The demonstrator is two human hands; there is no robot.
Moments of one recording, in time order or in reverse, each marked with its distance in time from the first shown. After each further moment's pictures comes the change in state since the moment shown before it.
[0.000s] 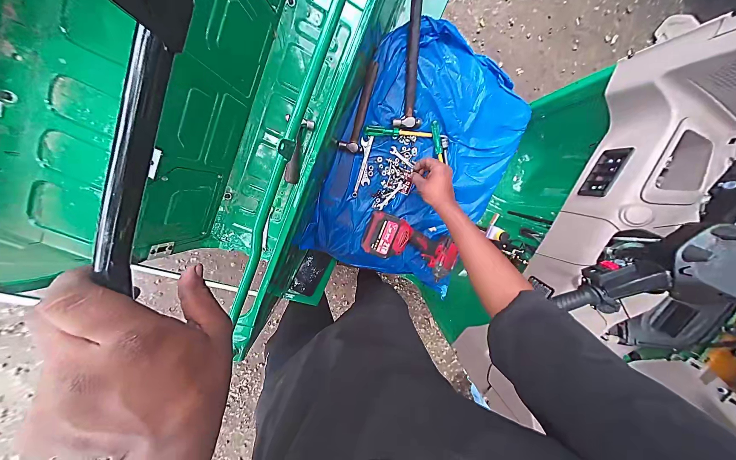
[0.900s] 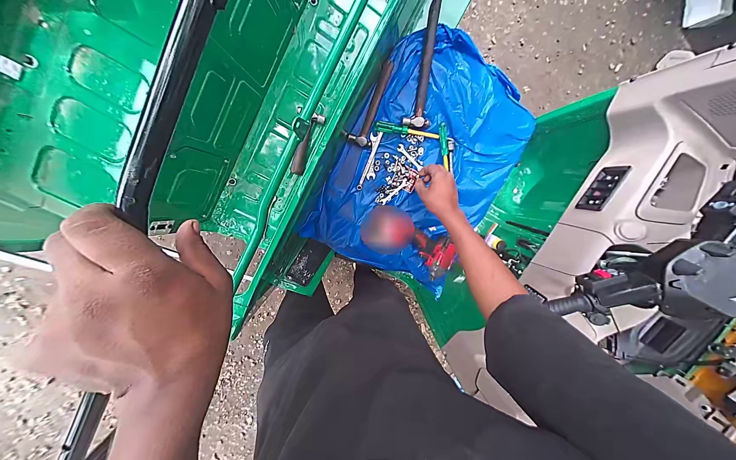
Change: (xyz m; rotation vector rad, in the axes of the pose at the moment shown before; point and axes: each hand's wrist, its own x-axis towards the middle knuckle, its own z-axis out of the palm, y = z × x) left_hand 0.002 0.001 0.003 -0.051 -0.075 -0.075; right_hand -0.024 -0.005 -0.006 -0.285 -0.080 -0.090
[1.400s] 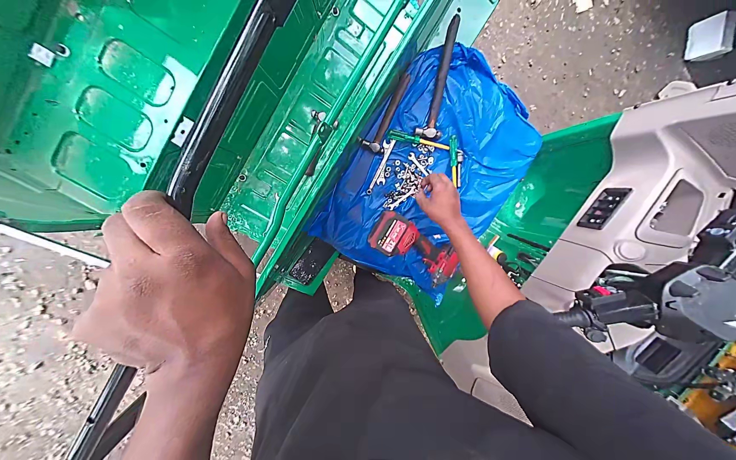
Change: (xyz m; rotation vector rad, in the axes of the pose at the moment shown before) left_hand -0.003 0.011 -0.013 0.016 0.032 0.034; right_hand -0.004 -0.017 0.001 -0.072 -0.016 -0.129
